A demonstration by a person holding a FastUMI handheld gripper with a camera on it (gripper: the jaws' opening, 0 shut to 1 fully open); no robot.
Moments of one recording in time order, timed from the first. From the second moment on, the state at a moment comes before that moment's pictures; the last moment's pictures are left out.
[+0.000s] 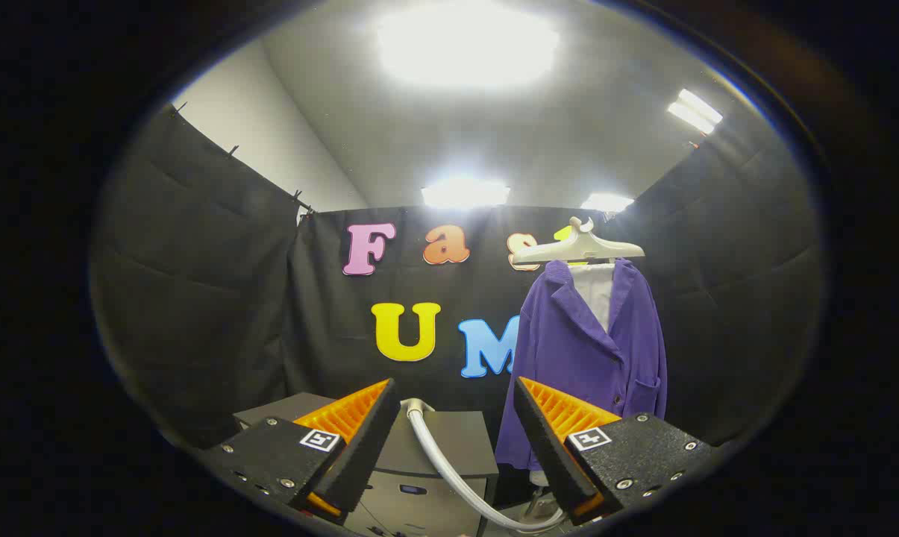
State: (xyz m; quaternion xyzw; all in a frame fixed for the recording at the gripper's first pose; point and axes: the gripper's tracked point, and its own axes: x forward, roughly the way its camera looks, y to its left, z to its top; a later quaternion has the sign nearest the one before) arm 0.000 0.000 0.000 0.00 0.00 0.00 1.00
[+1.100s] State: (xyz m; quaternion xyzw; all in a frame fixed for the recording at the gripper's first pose) arm -0.021 -0.017 -0.035 -0.03 0.06 0.03 1.00
